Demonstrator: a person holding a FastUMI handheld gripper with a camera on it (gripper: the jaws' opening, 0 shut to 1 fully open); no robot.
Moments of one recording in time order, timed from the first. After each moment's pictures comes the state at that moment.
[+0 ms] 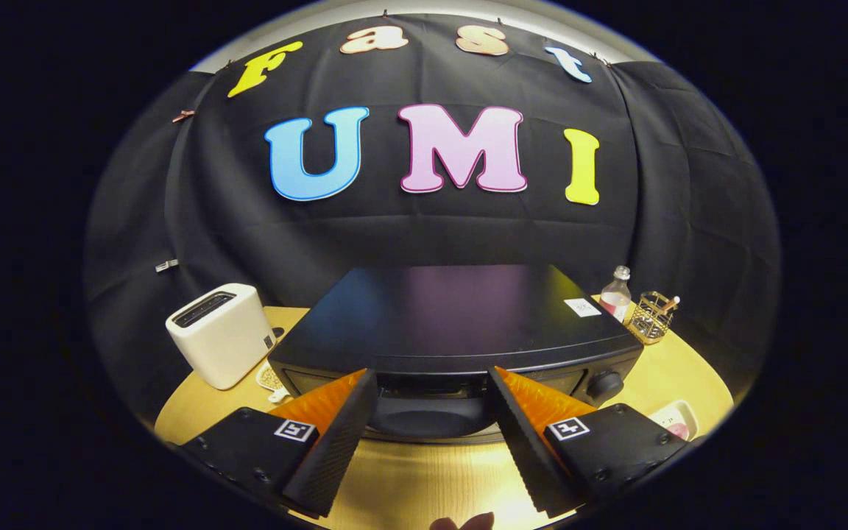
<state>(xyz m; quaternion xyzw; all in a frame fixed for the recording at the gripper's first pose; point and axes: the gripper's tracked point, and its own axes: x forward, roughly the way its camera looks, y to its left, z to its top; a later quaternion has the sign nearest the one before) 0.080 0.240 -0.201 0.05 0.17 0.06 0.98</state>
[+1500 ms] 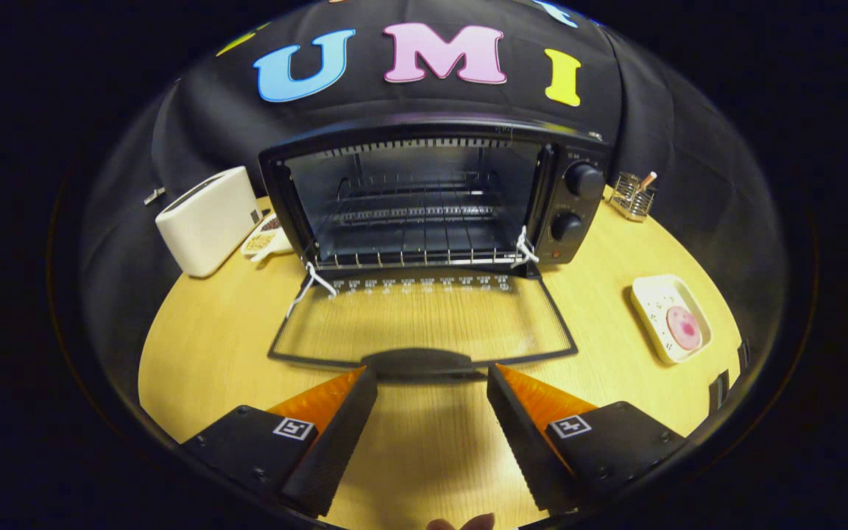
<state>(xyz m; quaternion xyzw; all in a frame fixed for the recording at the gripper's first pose) -0.076 0.229 -0.348 0.03 0.37 0.04 0.93</state>
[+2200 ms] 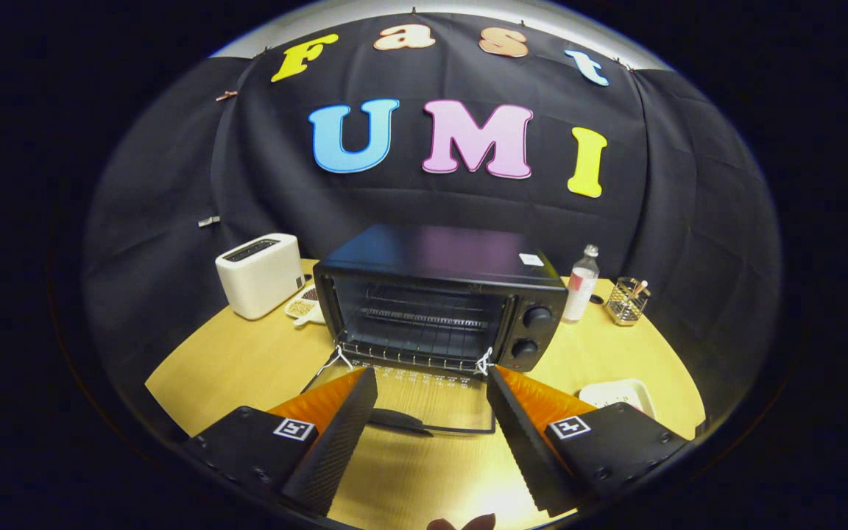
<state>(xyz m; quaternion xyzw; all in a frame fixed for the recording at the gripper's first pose) -0.065 0.170 -0.194 0.01 0.19 0.11 0.97</state>
